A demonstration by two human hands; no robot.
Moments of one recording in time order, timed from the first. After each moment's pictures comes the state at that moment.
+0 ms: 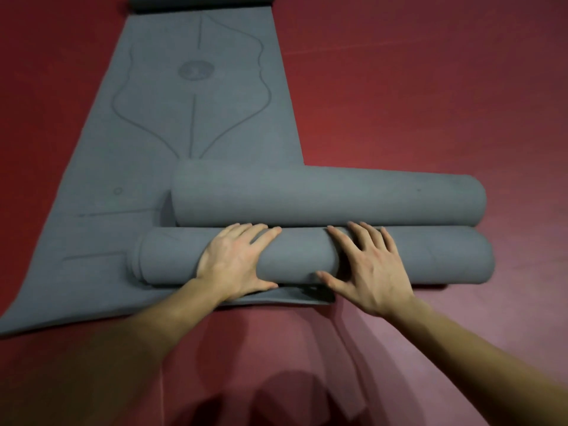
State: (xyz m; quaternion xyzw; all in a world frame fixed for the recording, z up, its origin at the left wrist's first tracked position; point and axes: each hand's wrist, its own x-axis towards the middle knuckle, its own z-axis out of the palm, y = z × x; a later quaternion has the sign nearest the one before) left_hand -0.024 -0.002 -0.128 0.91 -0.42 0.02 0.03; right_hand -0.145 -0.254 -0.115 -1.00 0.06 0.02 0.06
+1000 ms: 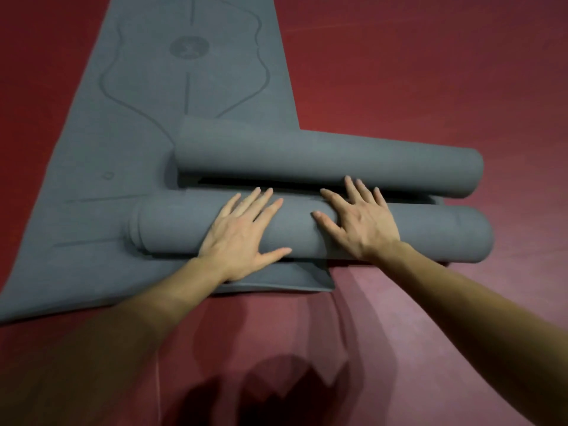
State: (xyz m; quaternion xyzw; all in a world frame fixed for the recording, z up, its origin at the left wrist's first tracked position) left_hand -0.015 -0.018 -0.127 0.91 -0.40 0.01 0.04; right_hand -0.081 -0.266 -0.115 -0.99 0.09 0.09 0.04
